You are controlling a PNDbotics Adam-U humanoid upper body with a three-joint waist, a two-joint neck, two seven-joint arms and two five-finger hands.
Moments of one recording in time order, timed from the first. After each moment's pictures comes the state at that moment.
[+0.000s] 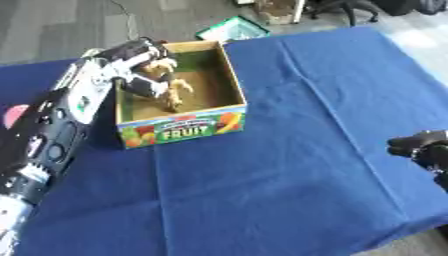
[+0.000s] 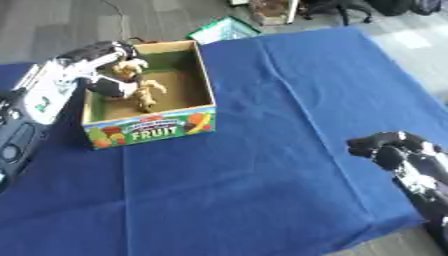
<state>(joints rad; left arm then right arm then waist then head) -0.91 0.53 -0.12 -1.02 -0.78 -0.24 -0.46 -0.26 -0.29 -0.04 -1.69 -0.39 -0.07 0.60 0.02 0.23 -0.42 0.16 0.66</state>
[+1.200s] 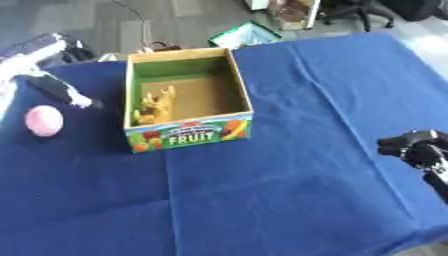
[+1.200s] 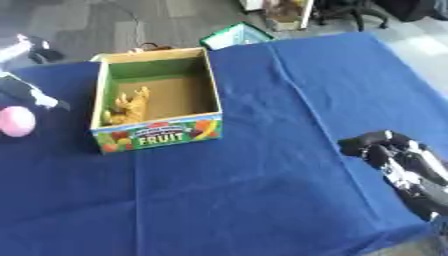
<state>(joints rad) -0.67 0.77 0.02 -1.19 -0.58 -0.14 -0.46 -0.24 -0.30 -0.06 -1.68 -0.38 -0.07 0.59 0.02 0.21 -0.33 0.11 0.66</state>
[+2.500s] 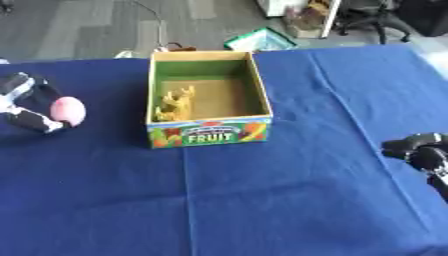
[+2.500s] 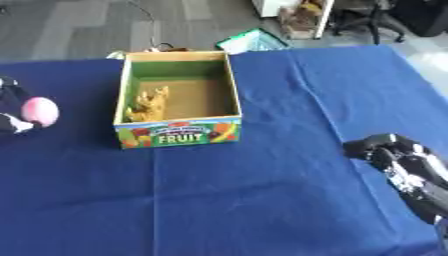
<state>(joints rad) -0.62 0.73 0.01 -1.03 -0.73 -0.05 -0.25 -0.23 -0.31 -0.06 -1.68 -0.38 -0.09 0.59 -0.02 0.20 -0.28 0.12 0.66</state>
